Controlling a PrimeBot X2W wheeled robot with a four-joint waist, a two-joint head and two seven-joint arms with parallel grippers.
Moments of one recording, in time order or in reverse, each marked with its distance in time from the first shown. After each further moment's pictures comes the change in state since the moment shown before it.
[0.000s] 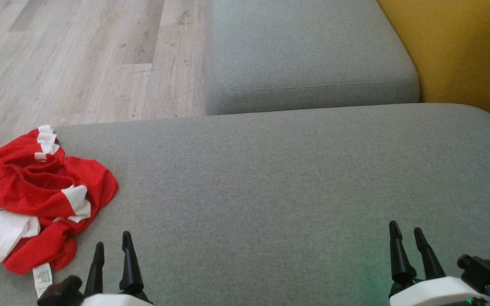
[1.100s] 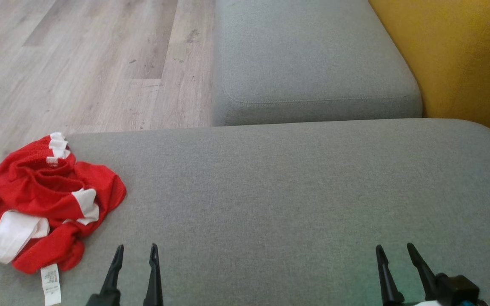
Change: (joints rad) left arm 0.042 0.011 -0.056 0.009 0.405 0.027 -0.089; right arm 0.060 0.000 0.004 0.030 -0.395 0.000 -0.091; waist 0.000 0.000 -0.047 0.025
